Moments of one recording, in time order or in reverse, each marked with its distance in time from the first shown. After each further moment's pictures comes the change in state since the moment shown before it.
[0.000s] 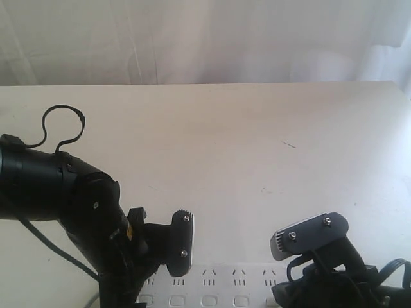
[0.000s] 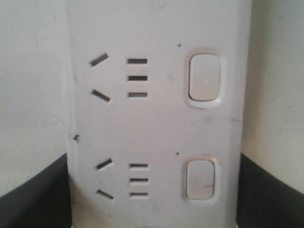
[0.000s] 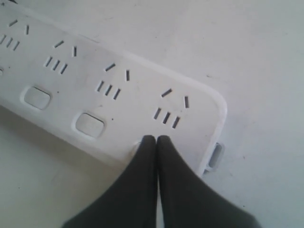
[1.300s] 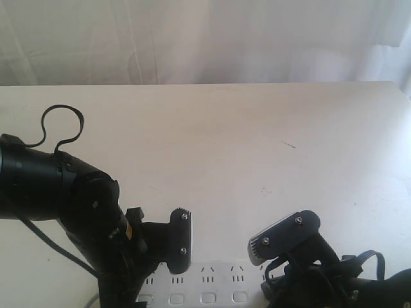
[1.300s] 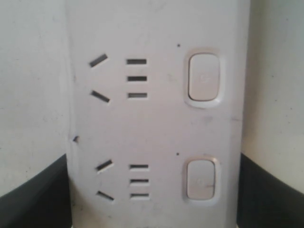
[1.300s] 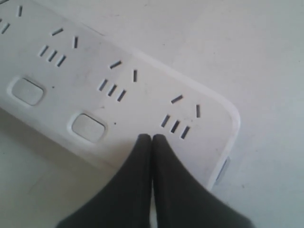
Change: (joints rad) left arm 0.002 0.000 0.002 -0.010 0.000 -0.015; right arm 0.004 0.145 -0.040 -0.073 0.006 0.002
